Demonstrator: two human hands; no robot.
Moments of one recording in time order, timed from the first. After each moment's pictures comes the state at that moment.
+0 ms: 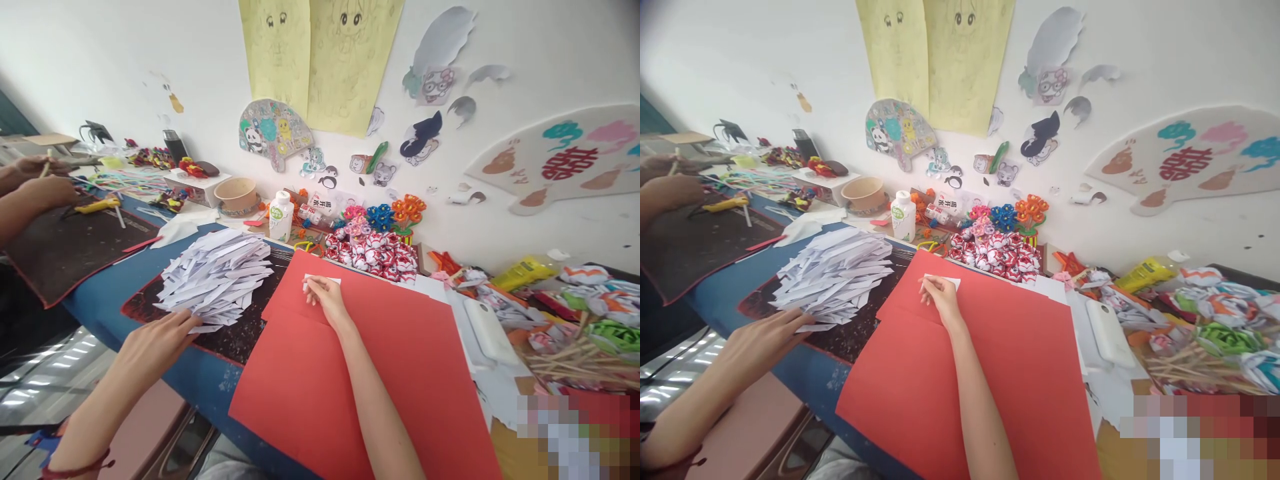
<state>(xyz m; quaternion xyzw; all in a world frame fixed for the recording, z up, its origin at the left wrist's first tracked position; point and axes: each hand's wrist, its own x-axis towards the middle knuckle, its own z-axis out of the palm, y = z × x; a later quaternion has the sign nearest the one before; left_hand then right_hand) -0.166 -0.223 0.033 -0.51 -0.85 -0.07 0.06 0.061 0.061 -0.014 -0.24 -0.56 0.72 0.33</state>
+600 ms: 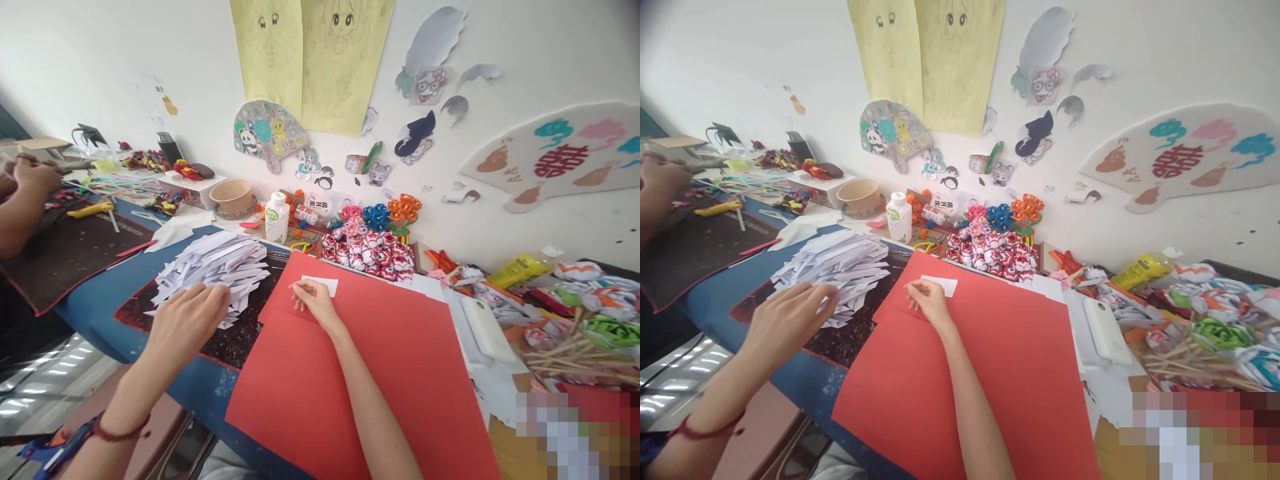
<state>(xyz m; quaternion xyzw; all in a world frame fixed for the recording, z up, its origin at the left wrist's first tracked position) -0.117 -0.156 0.084 -0.57 -0.79 -0.03 0.24 0.052 0.050 -0.011 -0.22 -0.62 0.69 0.30</state>
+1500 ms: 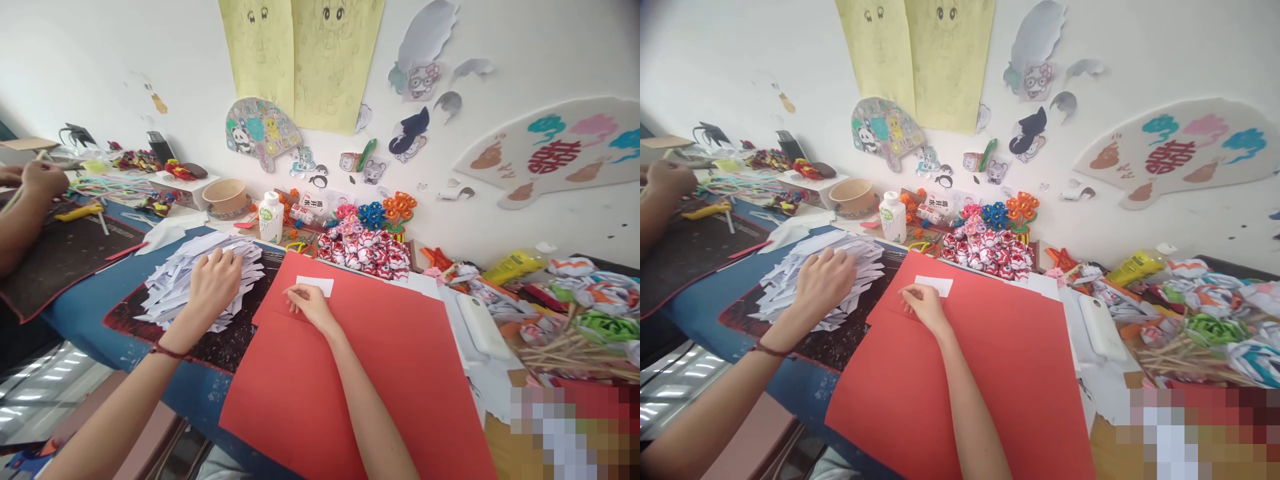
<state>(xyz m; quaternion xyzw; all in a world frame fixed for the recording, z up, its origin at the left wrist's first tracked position) -0.133 -0.073 0.080 -0.58 -0.75 0.04 0.33 0.054 0.054 -0.022 -0.21 -0.67 0.66 0.28</state>
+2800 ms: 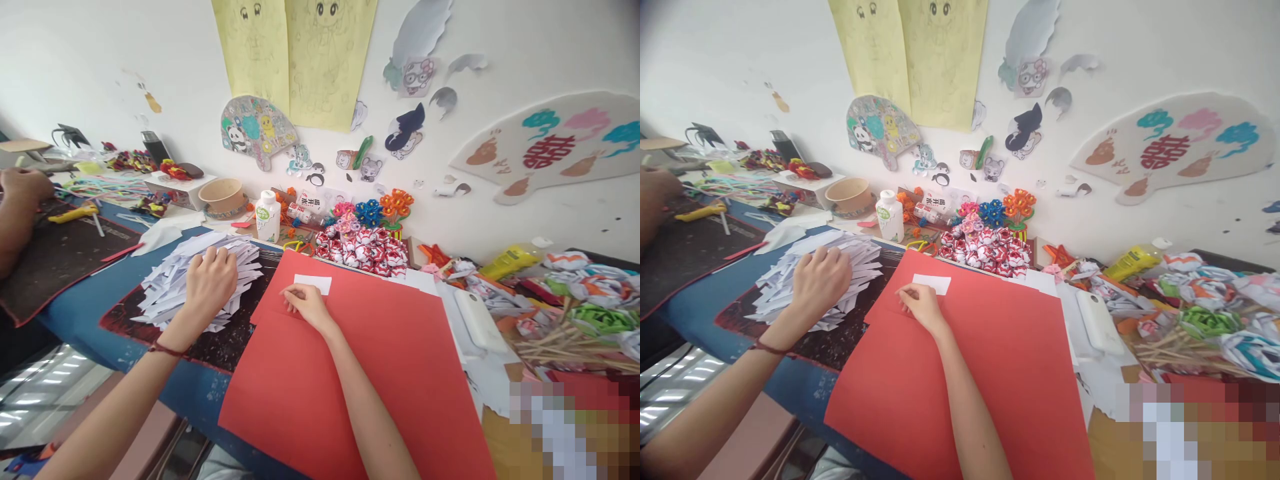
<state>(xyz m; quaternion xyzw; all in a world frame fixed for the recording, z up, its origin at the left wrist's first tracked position) -0.136 -0.073 0.075 -0.57 -0.75 0.03 0.35 0.056 0.050 -0.018 -0.21 -0.68 0.64 0.27</state>
